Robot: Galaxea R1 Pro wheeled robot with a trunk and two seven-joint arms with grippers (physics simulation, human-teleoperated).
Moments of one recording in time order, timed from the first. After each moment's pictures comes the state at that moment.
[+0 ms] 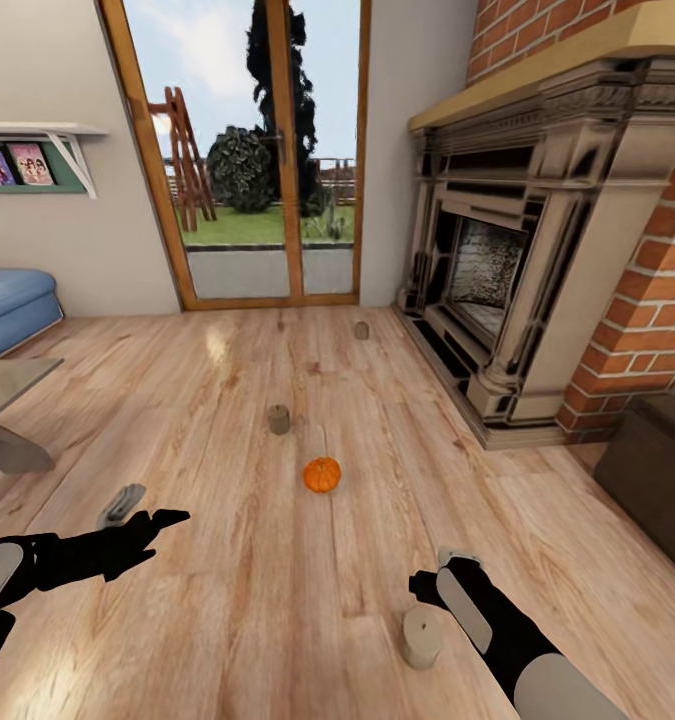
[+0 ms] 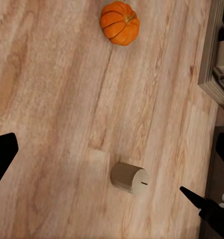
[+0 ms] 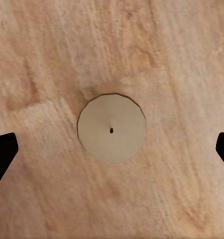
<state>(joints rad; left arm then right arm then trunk) -0.31 0.40 0.11 -1.48 1.51 0.99 0.46 -0.56 -0.02 0.33 -0.73 -0.65 0.62 -0.46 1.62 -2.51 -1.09</state>
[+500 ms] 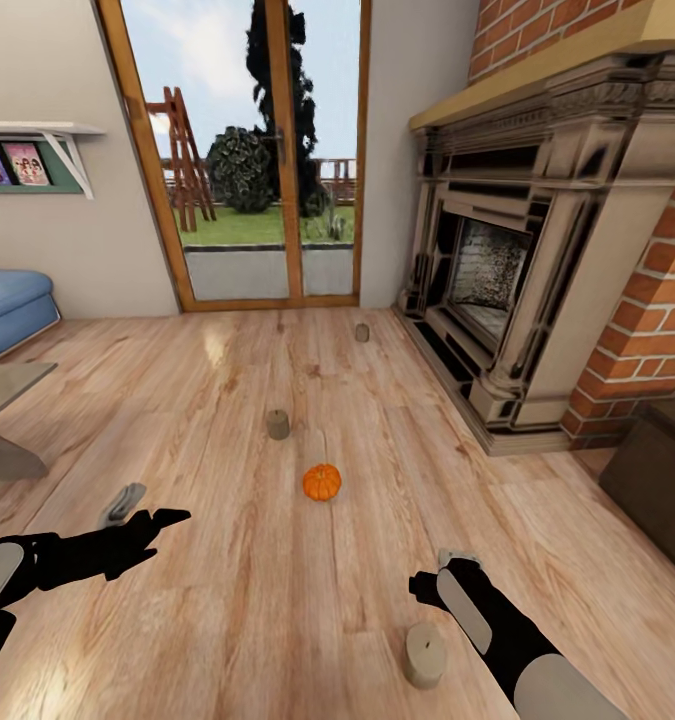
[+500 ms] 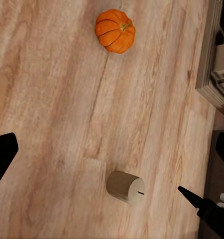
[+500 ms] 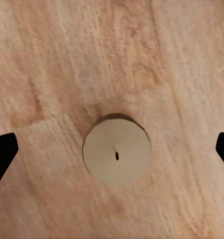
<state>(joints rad) -0.31 0.40 0.11 -1.48 1.51 0.99 0.46 -0.56 -0.02 0.33 -0.73 -0.65 0.61 -0.45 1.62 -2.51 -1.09</state>
